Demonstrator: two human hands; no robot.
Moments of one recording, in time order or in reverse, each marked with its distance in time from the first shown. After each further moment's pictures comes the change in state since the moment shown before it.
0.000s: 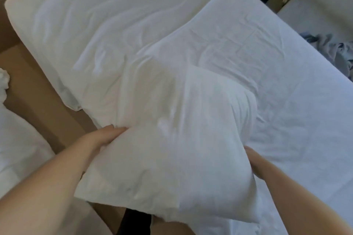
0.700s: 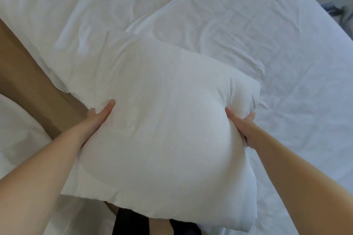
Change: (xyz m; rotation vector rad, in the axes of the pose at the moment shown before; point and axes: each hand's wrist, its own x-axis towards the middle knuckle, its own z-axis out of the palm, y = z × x) left_hand 0.028 -0.002 0.015 -0.311 0.210 -0.014; right_hand 0.044 -0.055 -0.007 0.157 0.154 0.034
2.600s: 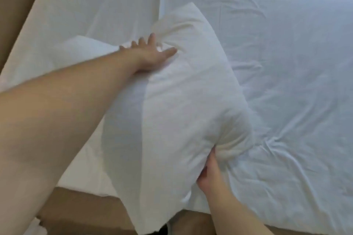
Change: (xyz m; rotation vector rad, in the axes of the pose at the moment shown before) left_hand 0.045 0.469 0.050 1.449 -0.131 0.777; right_hand -0.071 -0.134 0.275 1.403 -0.060 0.292
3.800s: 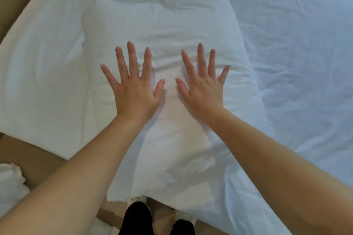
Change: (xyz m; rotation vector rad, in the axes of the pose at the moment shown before) left_hand -0.059 -0.067 0.164 0.155 0.682 -0.077; right_hand 0.024 -0.112 0.134 -1.969 0.040 -1.510
